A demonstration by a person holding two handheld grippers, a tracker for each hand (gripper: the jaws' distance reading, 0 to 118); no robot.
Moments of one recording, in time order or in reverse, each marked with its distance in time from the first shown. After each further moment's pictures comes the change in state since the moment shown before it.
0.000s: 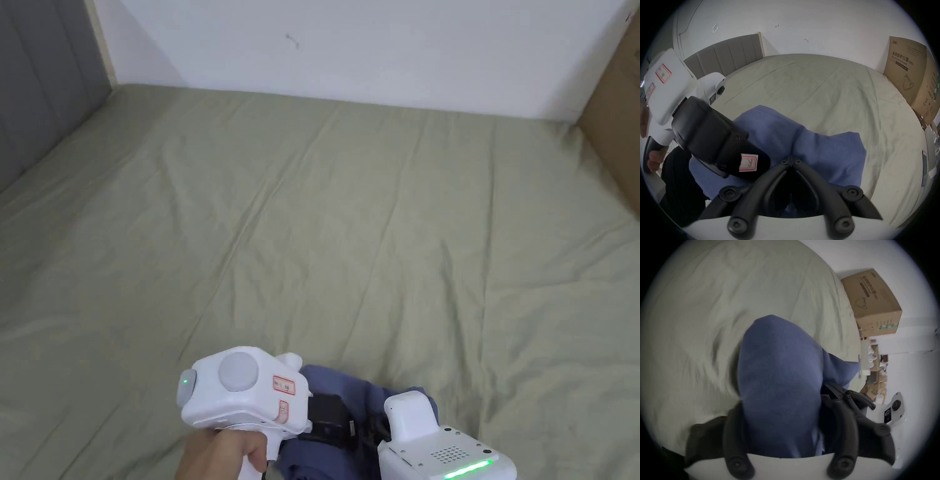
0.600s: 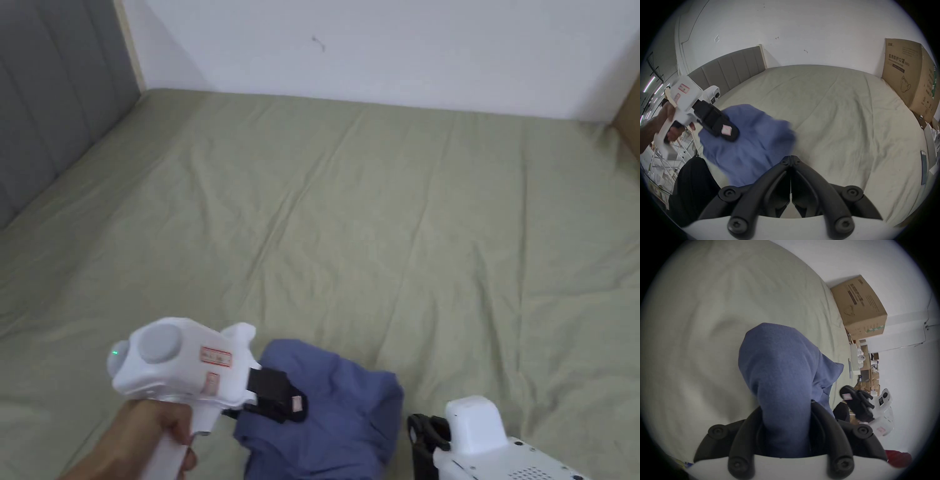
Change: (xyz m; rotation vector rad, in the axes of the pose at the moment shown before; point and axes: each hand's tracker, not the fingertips) left arm -0.099 0.030 0.104 0.066 -0.107 -0.054; right arm -0.003 0.017 0.044 0.088 0.038 -0.040
